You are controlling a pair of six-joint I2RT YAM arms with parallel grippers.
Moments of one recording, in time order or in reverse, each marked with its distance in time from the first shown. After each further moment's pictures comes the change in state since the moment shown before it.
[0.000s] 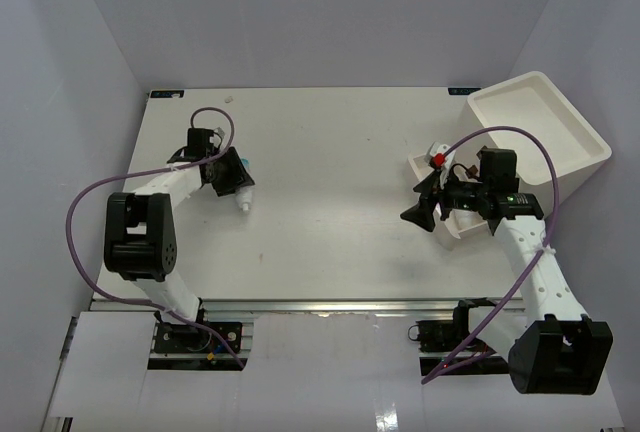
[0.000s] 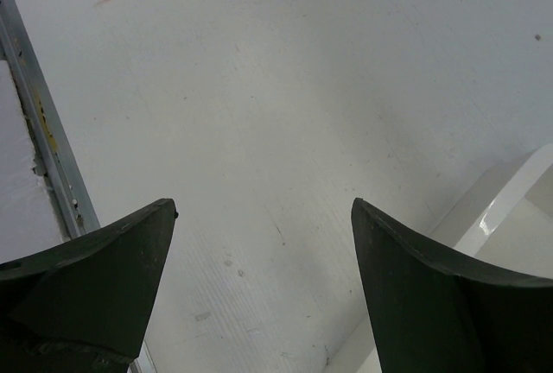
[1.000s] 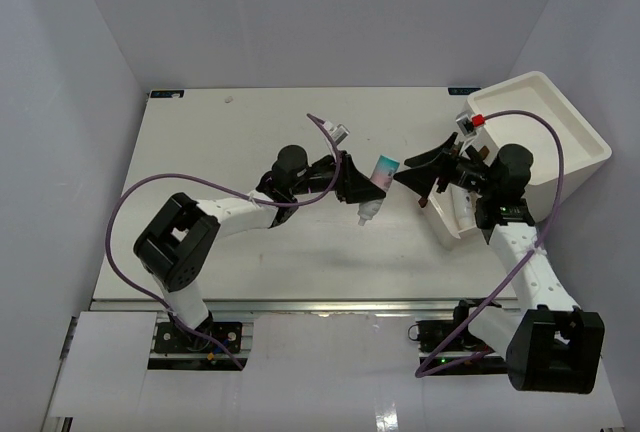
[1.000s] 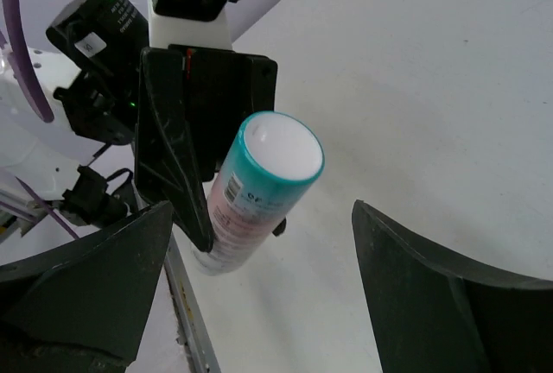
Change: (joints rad) left arm -0.656 0.031 -0.077 1.120 0.458 -0.375; right arm -0.041 -0.007 -0.161 0.922 -0.134 1.076
